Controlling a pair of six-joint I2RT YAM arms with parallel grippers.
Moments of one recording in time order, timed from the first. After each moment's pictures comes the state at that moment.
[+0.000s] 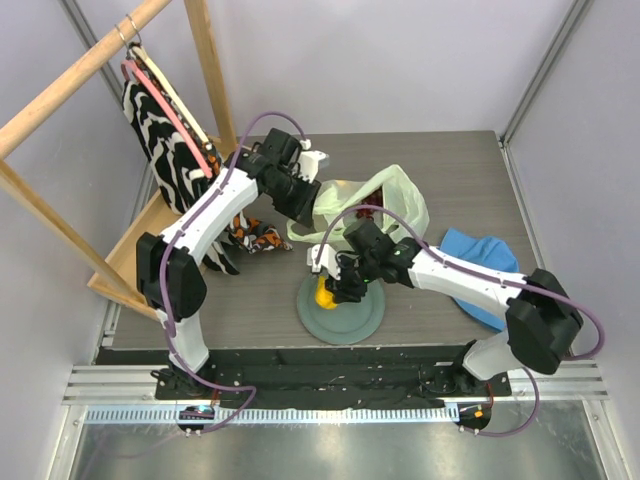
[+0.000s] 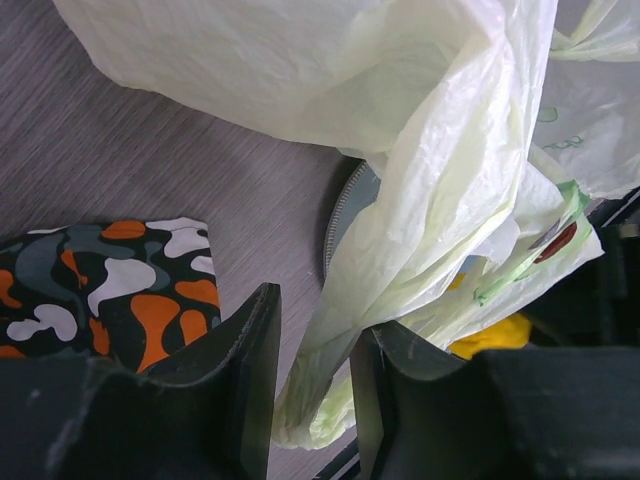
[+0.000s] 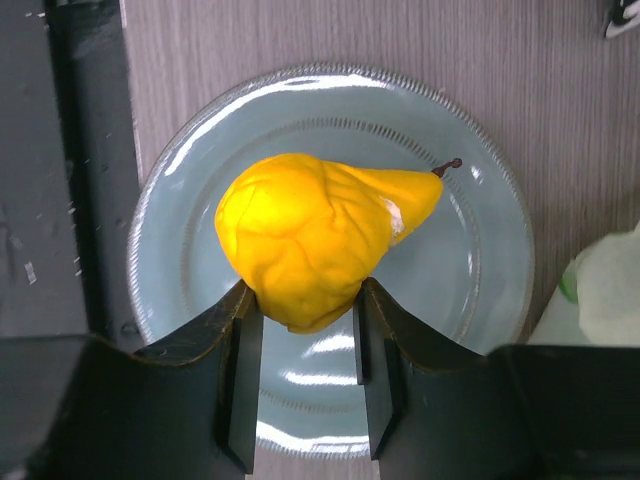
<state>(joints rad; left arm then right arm) -0.51 1.84 1.77 -1.00 0.34 0.07 0.81 1.42 0.96 -0.48 -0.44 -0.57</state>
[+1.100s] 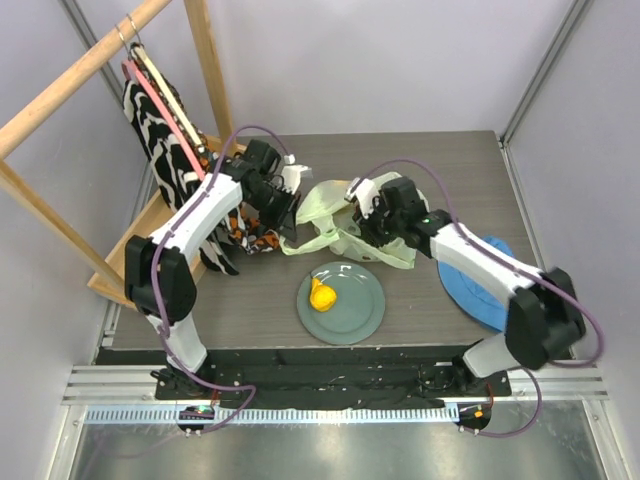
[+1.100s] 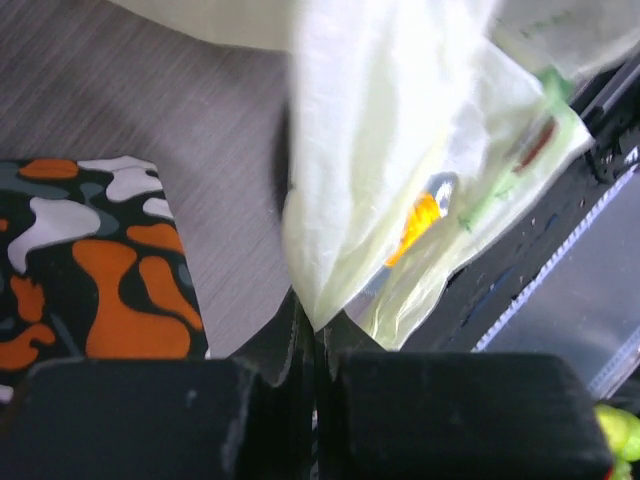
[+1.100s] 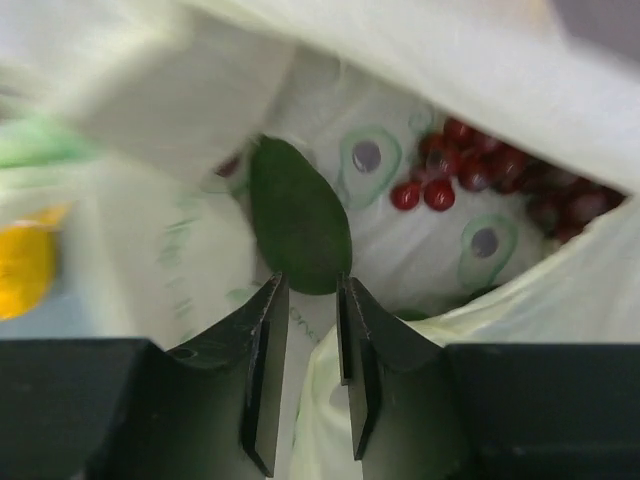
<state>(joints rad) -0.40 1.80 1.63 -1.04 0.55 0.11 0.52 1.38 1.06 -0.35 -0.20 -0.37</state>
